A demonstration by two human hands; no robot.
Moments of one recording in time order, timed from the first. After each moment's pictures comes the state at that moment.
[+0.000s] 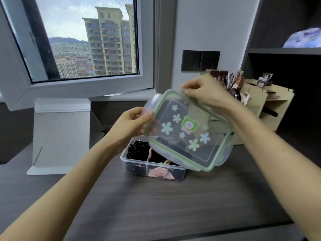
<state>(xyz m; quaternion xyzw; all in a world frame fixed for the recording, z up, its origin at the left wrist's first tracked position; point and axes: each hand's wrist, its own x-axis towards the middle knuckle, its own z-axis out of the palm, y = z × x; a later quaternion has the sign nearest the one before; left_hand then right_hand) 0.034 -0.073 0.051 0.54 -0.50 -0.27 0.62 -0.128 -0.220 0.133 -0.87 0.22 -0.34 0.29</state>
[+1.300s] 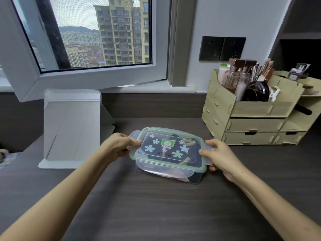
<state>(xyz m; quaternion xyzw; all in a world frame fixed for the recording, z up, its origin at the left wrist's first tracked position) 0.115 -0.076 -0.020 0.78 -0.17 -0.34 0.50 -0.129 -0.233 -0.041 -0.69 0.42 -0.26 0.52</state>
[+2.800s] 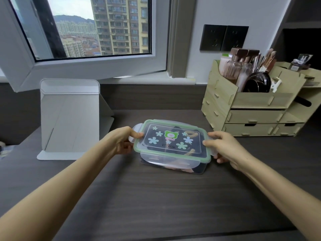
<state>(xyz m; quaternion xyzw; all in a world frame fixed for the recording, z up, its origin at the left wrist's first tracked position) 0.114 -0.079 -0.027 0.73 -0.12 -0.44 0.50 -0.139 -0.231 -0.027 -0.71 0.47 -0.20 0.48</state>
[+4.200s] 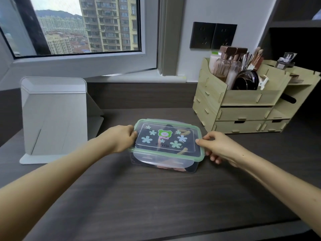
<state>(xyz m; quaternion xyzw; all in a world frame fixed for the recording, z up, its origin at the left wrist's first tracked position) 0.098 -0.081 -0.020 0.84 -0.53 -0.05 0.10 -0.150 -0.231 -0.018 -0.77 0.47 -0.13 0.42</state>
